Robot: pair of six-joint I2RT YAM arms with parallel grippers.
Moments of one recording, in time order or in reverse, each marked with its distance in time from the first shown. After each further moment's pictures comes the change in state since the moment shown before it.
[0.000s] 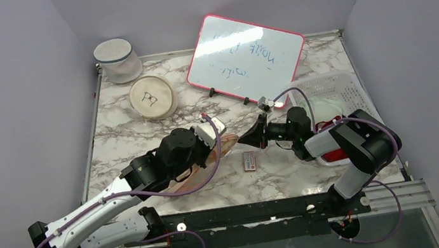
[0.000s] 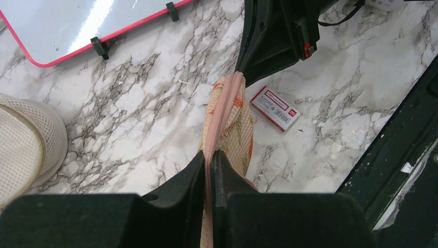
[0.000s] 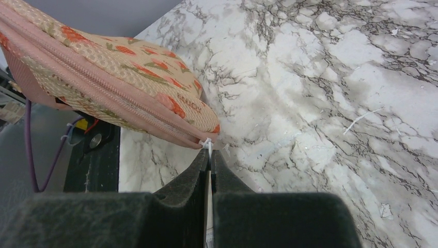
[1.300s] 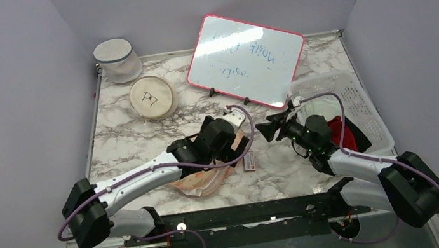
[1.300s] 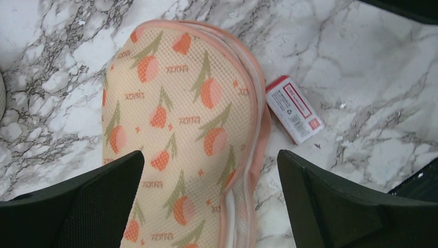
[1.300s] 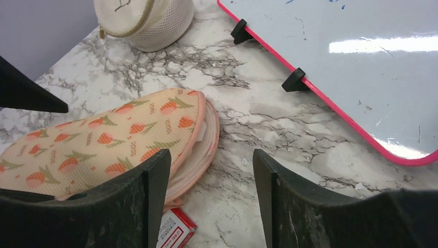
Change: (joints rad) left arm 0.000 0.459 0.090 0.066 -0.122 -0.212; right arm -0.005 -0.503 -0.154 -0.335 0.626 -0.113
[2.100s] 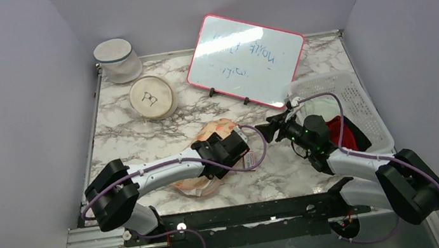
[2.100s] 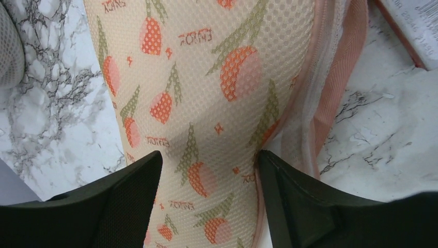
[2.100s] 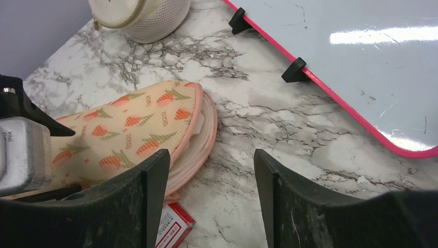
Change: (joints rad) left arm -0.059 0.146 -0.033 -0.244 -0.156 0.074; right arm 0.000 0.028 0.000 -0.006 0.000 0.000
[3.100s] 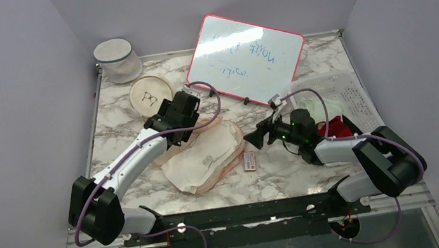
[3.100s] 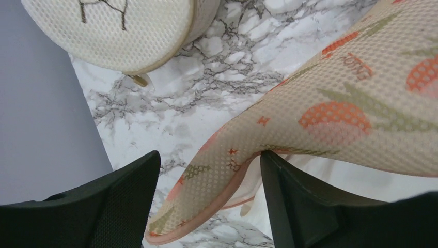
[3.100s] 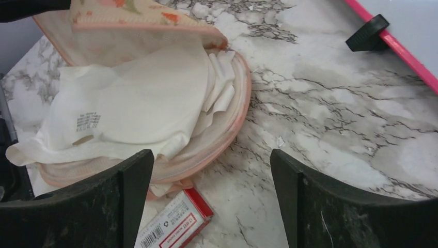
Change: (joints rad) left arm 0.488 -0.118 0.088 -0.003 -0.072 0.176; right arm 0.011 0.205 0.056 0.029 -0.175 -0.007
